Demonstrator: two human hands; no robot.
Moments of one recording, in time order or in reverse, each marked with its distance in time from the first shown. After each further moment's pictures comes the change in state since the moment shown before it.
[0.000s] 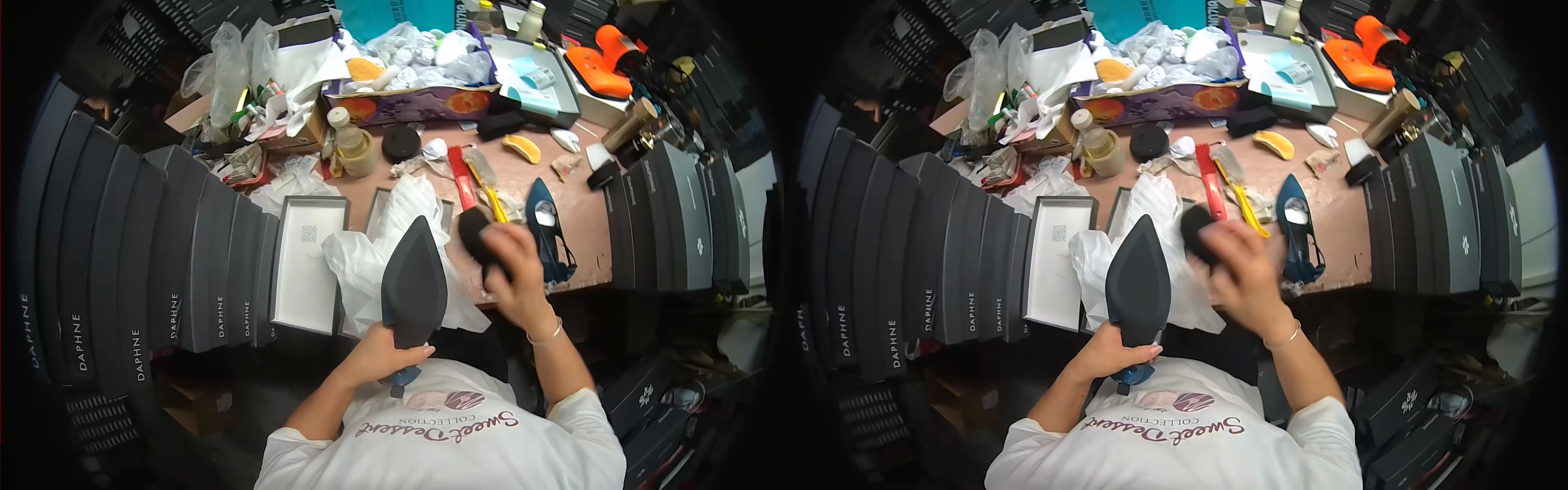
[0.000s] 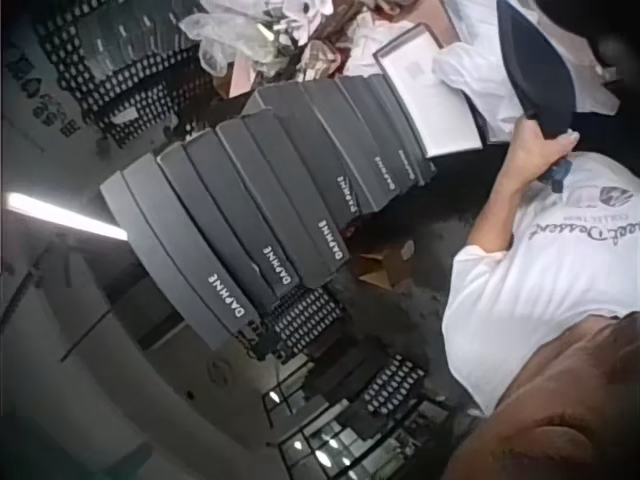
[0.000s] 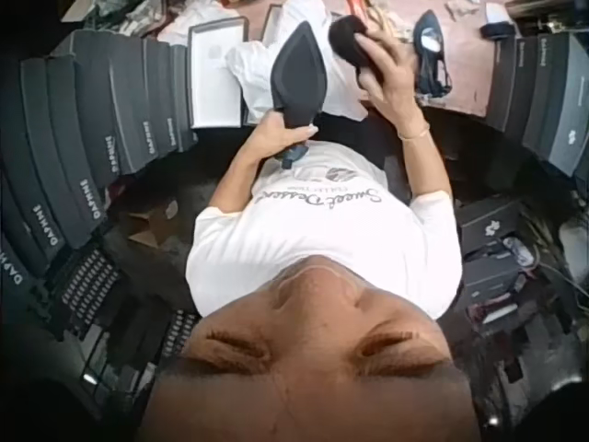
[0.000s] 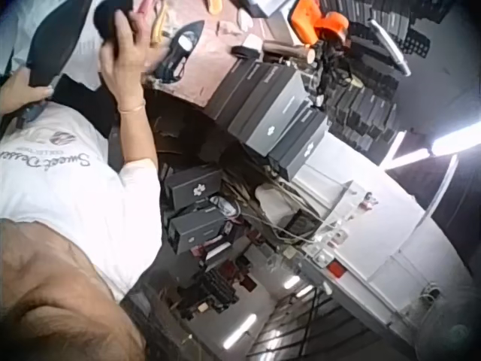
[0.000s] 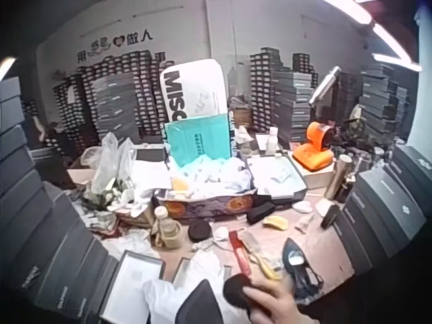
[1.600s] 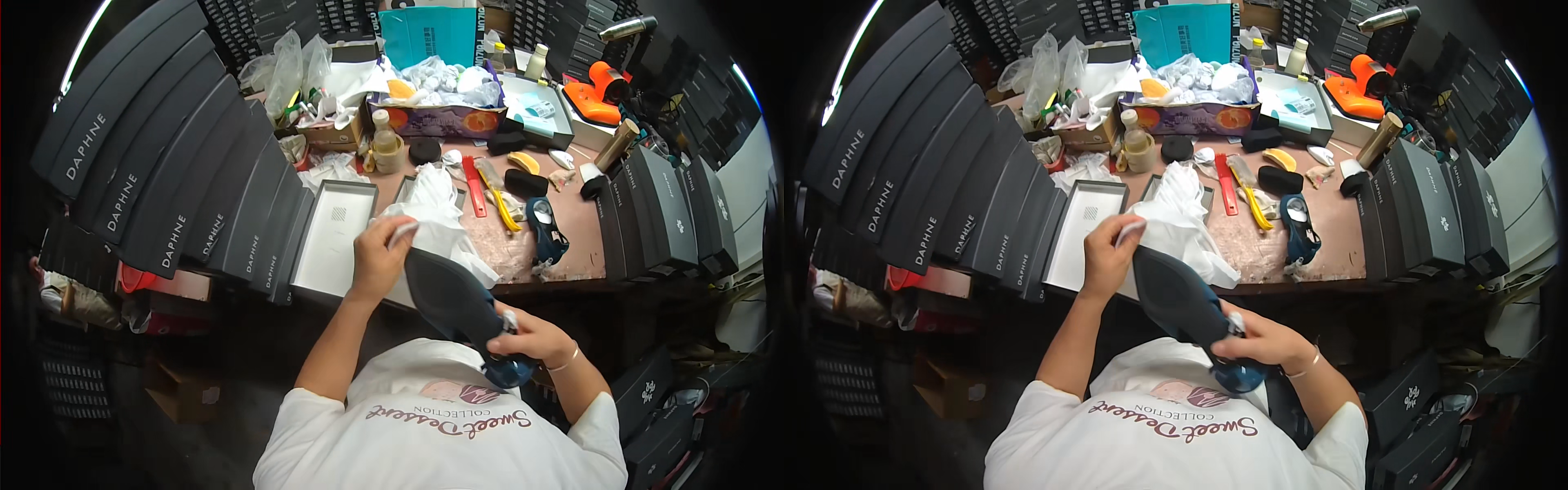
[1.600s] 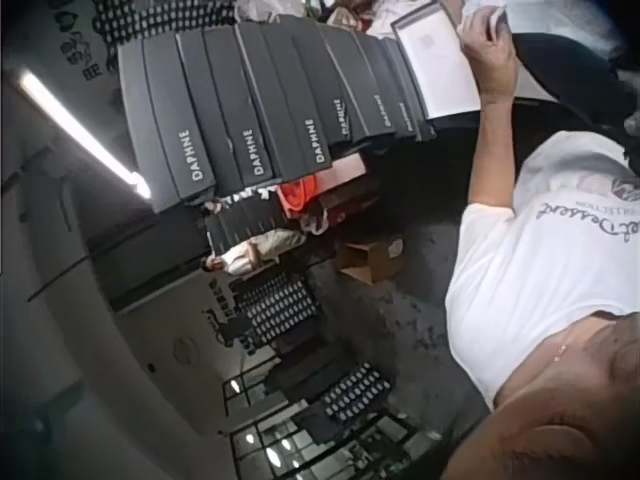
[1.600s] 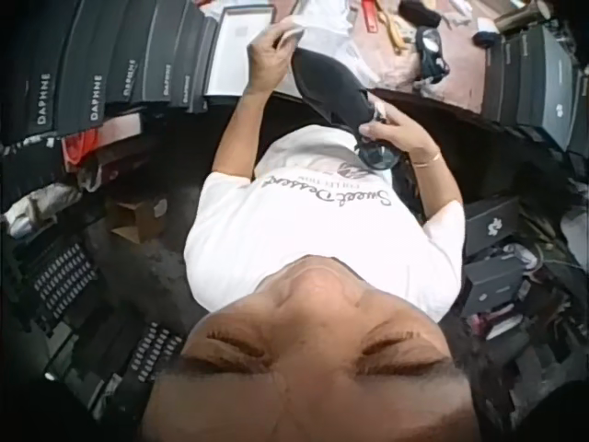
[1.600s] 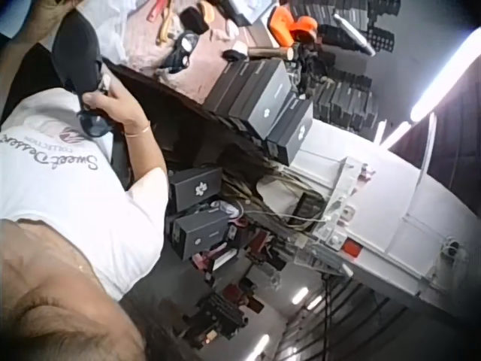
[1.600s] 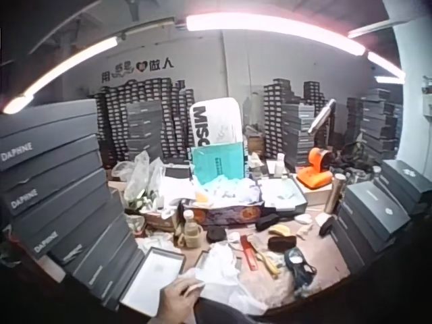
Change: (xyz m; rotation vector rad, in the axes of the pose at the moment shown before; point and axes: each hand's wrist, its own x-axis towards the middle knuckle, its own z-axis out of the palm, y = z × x) left_hand -0.005 0.026 -0.009 0.335 0.750 0.840; right_hand -0.094 -0.106 -0.050 1.098 -0.738 0.713
